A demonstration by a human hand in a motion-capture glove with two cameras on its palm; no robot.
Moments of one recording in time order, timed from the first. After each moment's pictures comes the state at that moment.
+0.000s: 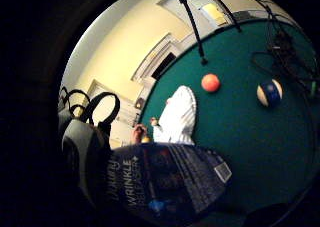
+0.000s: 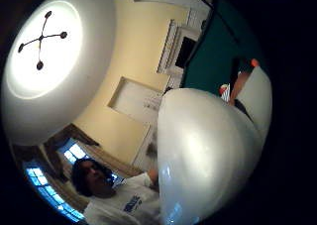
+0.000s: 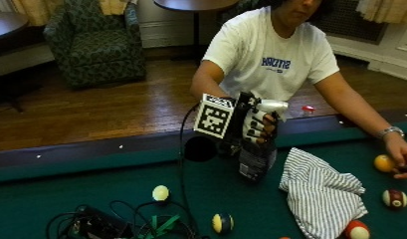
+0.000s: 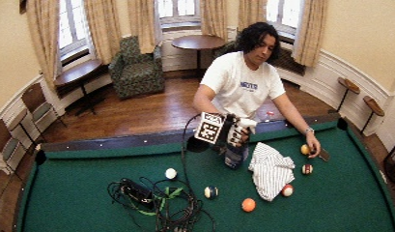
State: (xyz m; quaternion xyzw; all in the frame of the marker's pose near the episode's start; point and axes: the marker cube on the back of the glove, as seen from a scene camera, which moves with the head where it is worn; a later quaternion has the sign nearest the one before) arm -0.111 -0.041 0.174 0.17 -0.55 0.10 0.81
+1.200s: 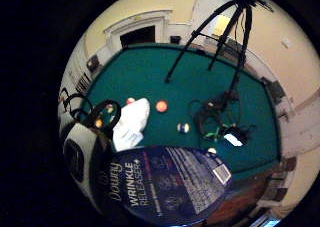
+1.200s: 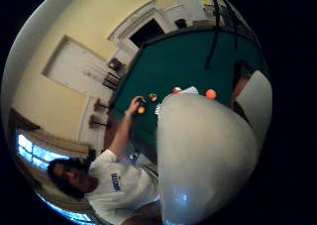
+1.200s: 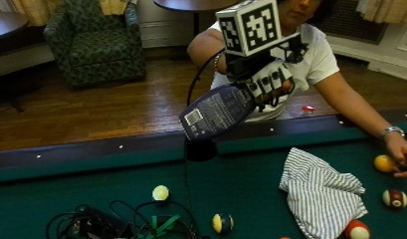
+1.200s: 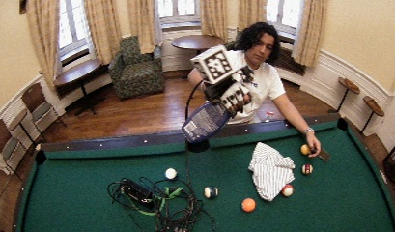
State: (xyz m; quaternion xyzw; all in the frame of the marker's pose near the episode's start) arm -0.090 -0.102 0.019 0.05 -0.13 -0.01 0.99
